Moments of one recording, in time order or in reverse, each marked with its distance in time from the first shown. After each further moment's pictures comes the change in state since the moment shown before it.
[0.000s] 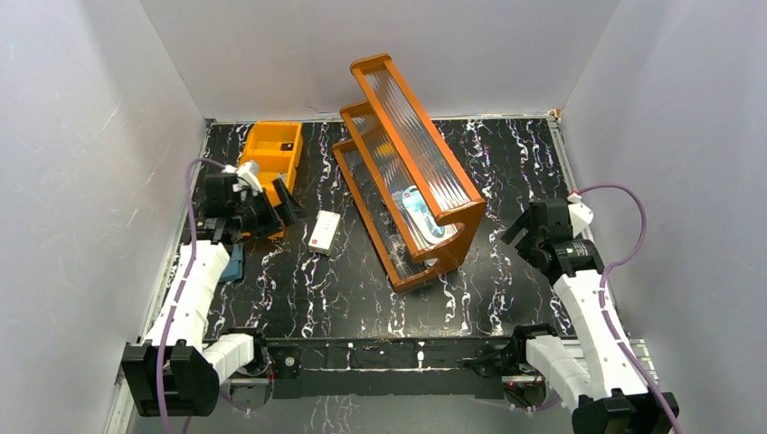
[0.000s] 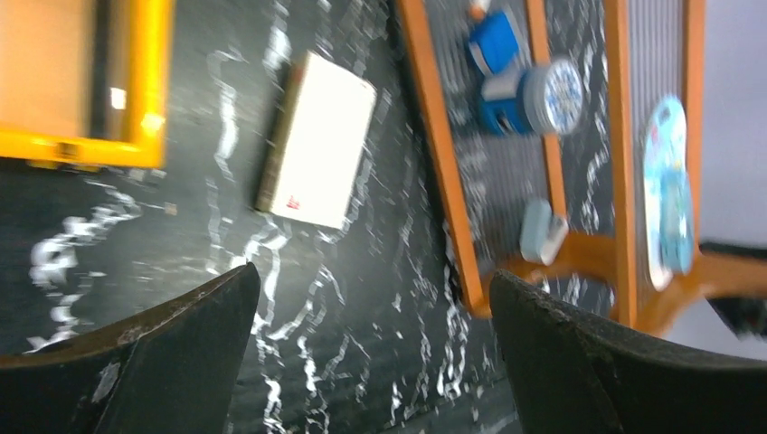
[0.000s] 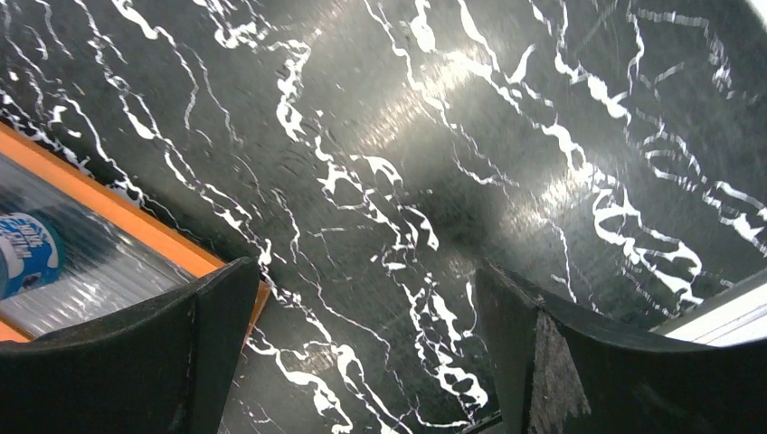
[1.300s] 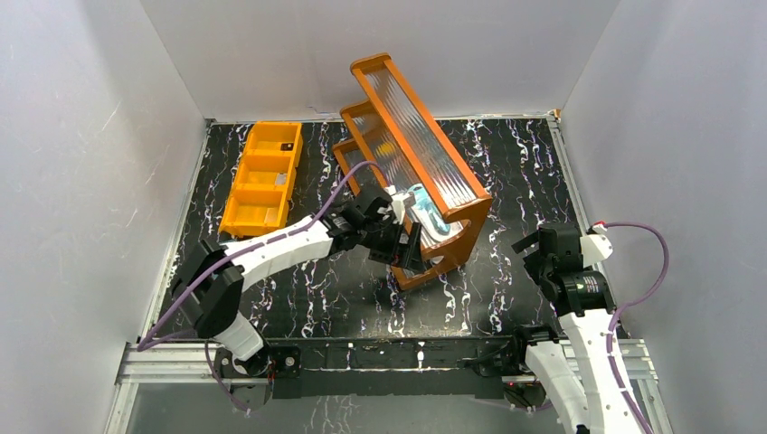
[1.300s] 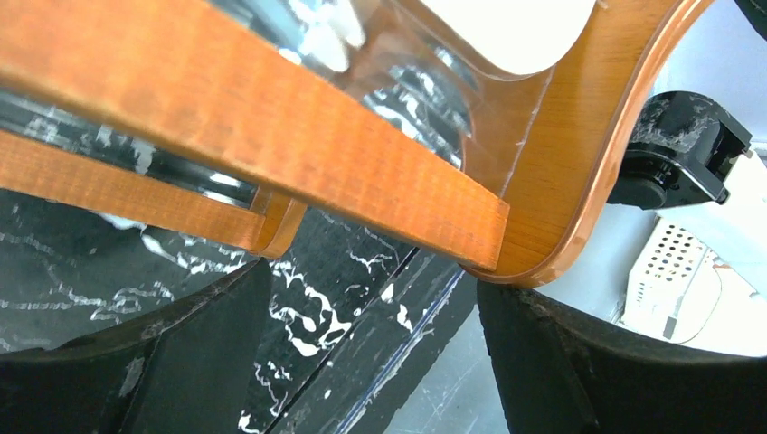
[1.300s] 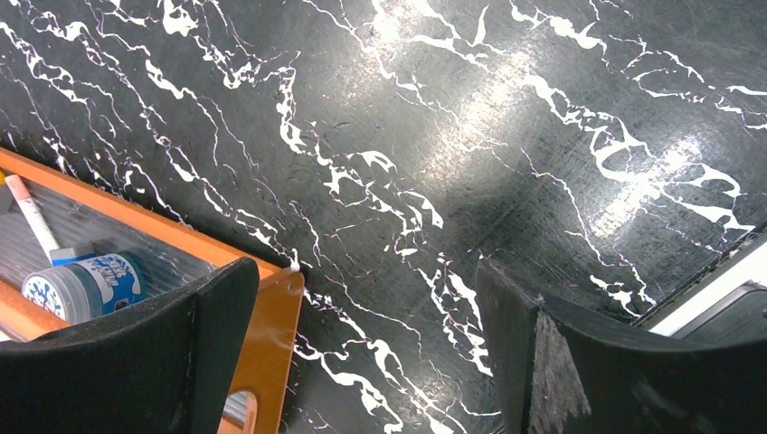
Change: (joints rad) left arm -0.888 0.490 0.157 0.255 0.016 -0.119; right arm -0.015 -0.245 -0.111 -0.103 0.042 0.282
